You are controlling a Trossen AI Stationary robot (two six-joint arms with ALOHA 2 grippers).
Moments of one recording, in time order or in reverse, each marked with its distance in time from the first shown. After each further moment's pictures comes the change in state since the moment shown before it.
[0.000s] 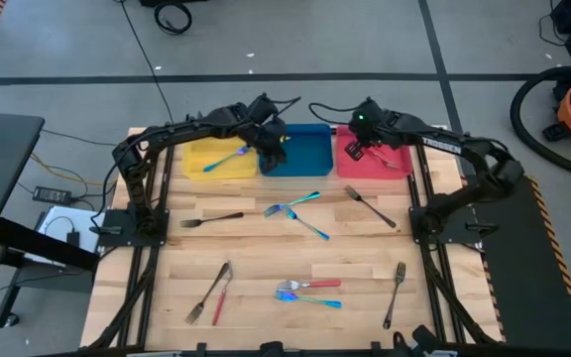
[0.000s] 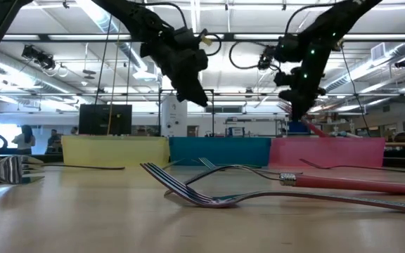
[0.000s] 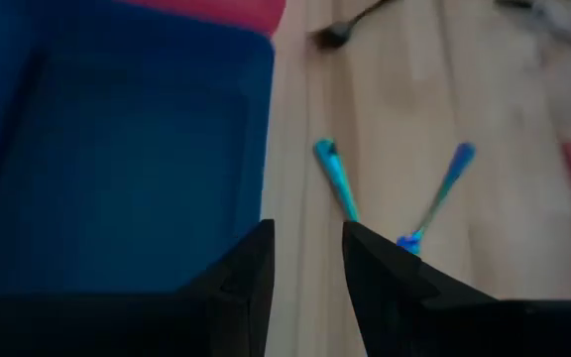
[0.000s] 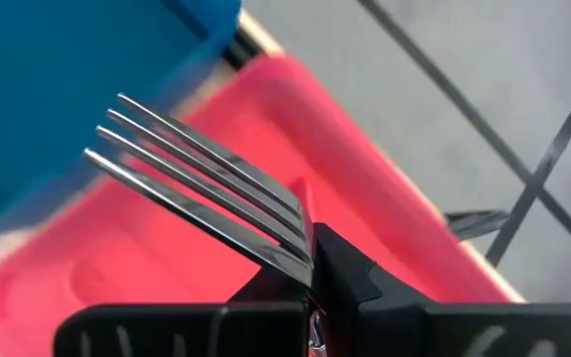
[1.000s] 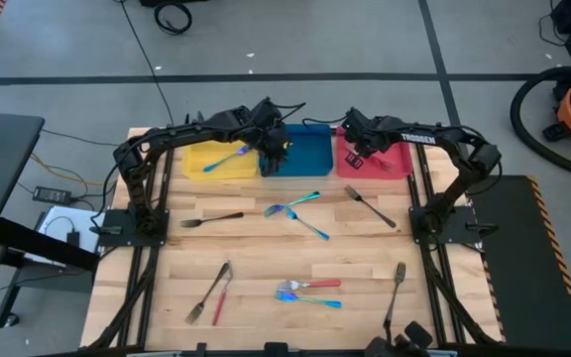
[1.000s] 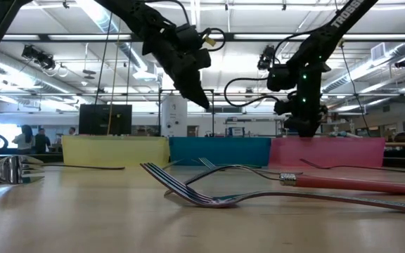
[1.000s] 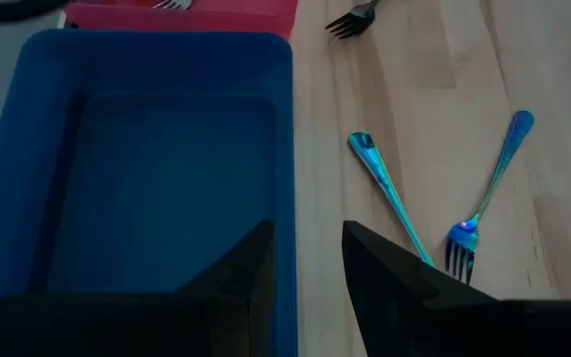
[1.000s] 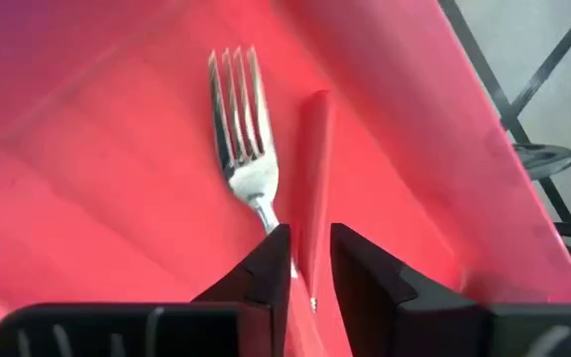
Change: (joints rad) left arm -0.030 0.001 -0.001 0.033 -0.122 0.134; right arm -0.008 0.198 0.000 -0.055 0.086 0.003
